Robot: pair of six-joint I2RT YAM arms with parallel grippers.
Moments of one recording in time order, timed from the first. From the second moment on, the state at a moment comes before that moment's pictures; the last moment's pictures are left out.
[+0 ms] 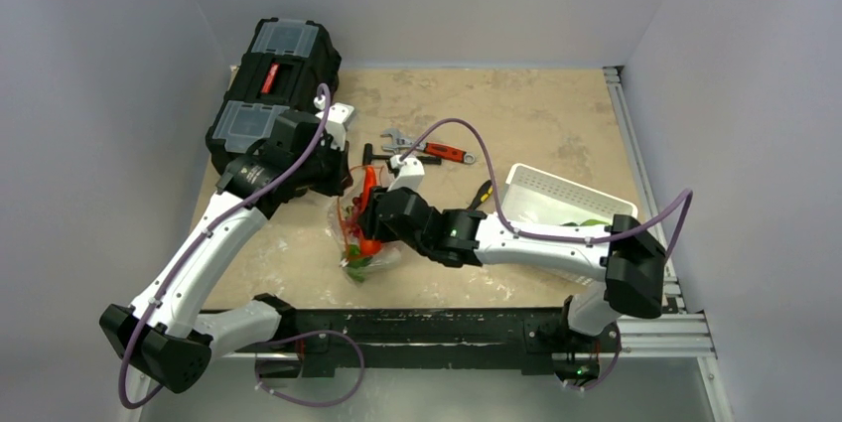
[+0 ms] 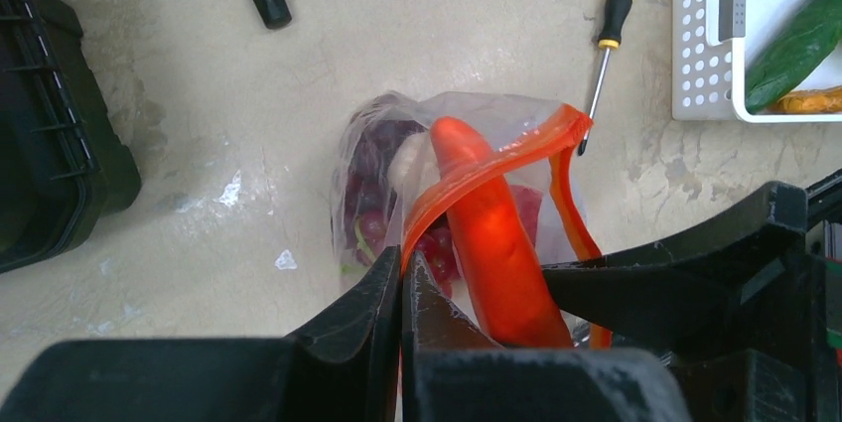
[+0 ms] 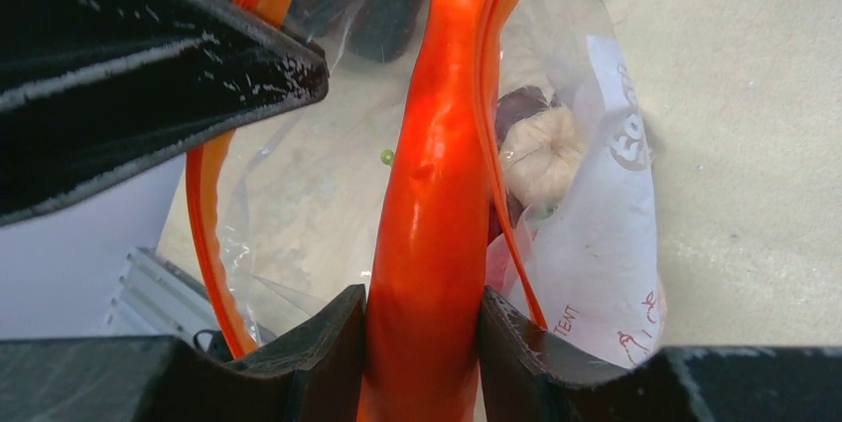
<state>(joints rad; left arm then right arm) -0.45 1.11 1.20 -0.84 0.10 -0.15 1.25 1.56 1.16 -0.16 0.48 0.86</state>
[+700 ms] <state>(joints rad) -0.45 1.11 1.20 -0.83 0.11 -0.15 1.14 1.68 1.38 -0.34 0.31 0.77</state>
